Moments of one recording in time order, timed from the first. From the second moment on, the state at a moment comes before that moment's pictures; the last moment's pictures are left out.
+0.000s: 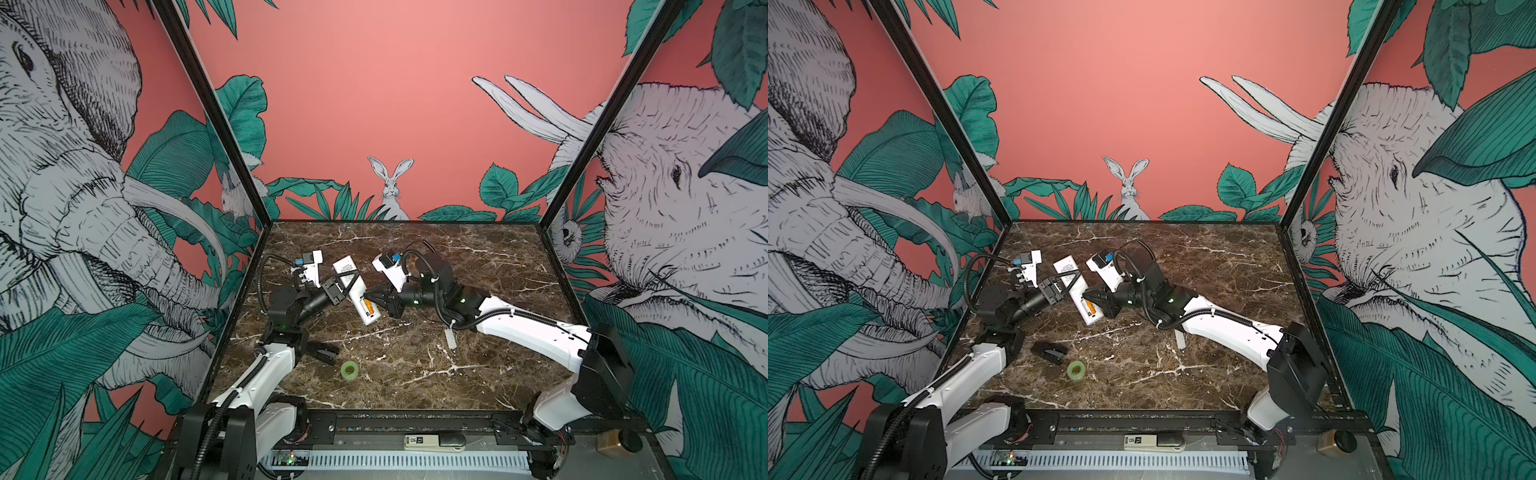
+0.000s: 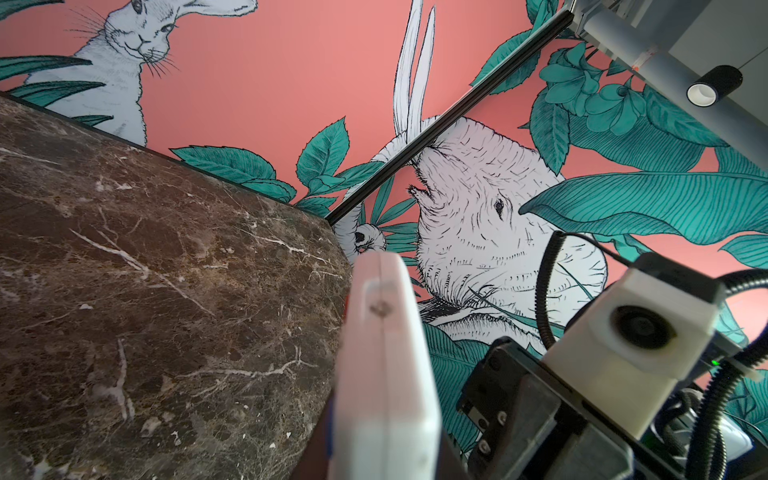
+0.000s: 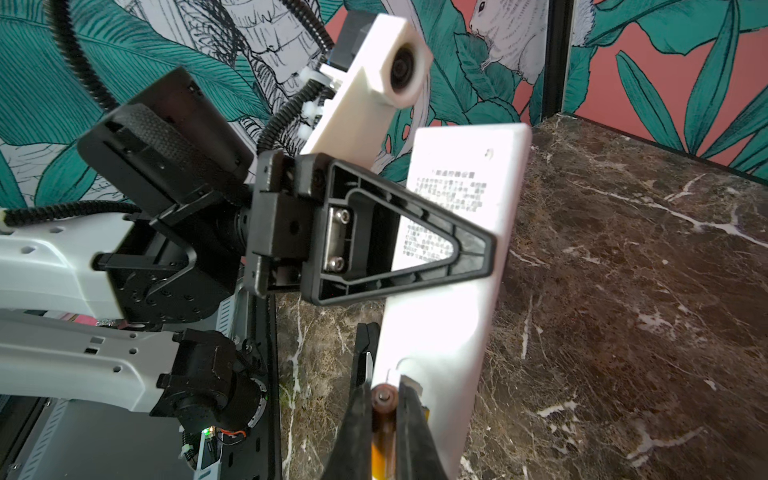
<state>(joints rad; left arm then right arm) -0.15 1.05 0.42 0.76 0.79 -0.97 0.92 1.55 1.19 0.02 -0.43 0.18</state>
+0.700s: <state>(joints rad) -0.15 1.04 0.42 0.75 0.79 -0.97 0.94 1.55 1.16 0.09 -0.36 0.21</state>
